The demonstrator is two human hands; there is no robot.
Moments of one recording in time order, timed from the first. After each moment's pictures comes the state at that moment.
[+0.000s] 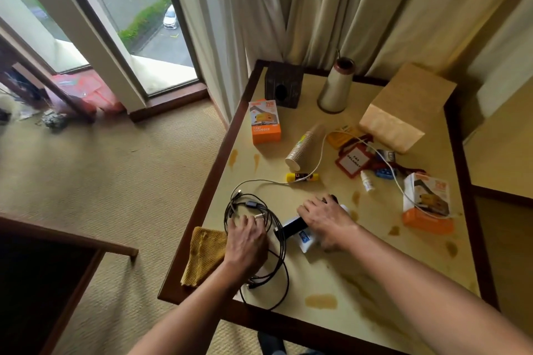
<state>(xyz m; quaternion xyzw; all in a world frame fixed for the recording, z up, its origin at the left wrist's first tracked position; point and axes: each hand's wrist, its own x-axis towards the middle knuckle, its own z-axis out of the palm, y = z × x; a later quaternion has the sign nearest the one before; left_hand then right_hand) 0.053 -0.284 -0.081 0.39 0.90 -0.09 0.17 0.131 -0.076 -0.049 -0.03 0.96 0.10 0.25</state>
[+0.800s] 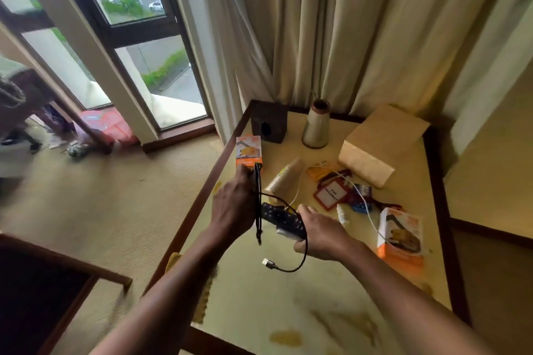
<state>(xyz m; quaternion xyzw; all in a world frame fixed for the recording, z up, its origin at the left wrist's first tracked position) 0.025 -0.192 0.055 0.32 0.92 0.25 -0.04 0.156 -0.025 0.018 0.15 0.95 -0.22 0.16</state>
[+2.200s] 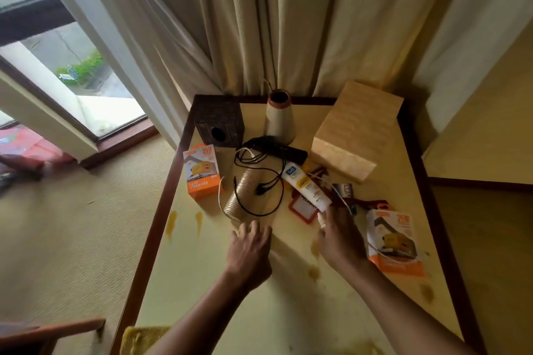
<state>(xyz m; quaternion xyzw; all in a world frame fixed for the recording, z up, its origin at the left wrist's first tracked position) 0.017 -0.102 -0.069 0.49 0.85 -0.08 0.16 0.153 0.063 -0.086 0.42 0.89 -0.17 0.03</state>
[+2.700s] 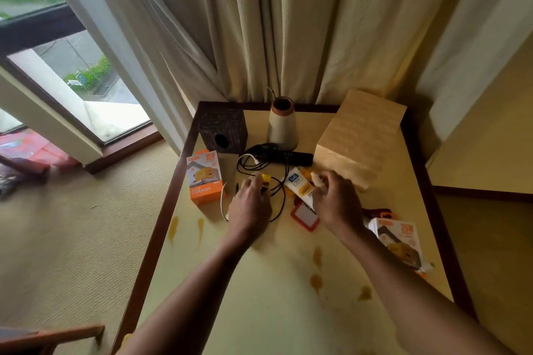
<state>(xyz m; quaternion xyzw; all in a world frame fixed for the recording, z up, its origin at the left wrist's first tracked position) -0.038 -0.039 -0.031 0.32 0.89 0.30 0.12 0.092 0.101 -0.020 0.44 0.85 -0.26 -0.15</state>
